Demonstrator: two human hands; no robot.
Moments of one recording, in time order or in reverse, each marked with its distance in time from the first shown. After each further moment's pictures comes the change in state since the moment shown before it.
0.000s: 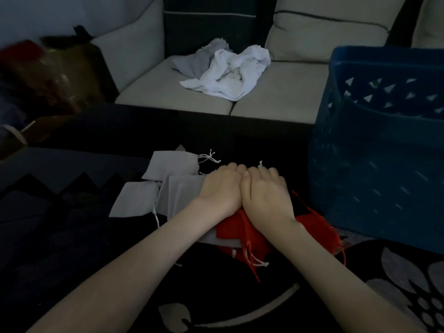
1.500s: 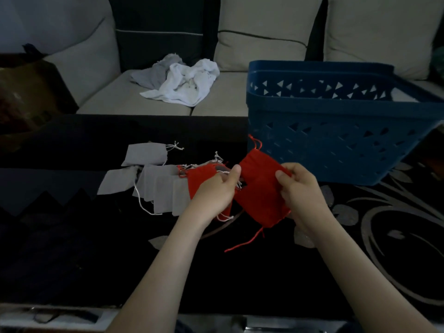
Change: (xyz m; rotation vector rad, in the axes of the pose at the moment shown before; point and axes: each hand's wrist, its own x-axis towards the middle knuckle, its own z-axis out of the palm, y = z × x) left_hand -0.109 0.115 -0.062 -0.696 -0.200 -0.331; right_hand -0.134 0.063 -0.130 1.457 0.081 0.855
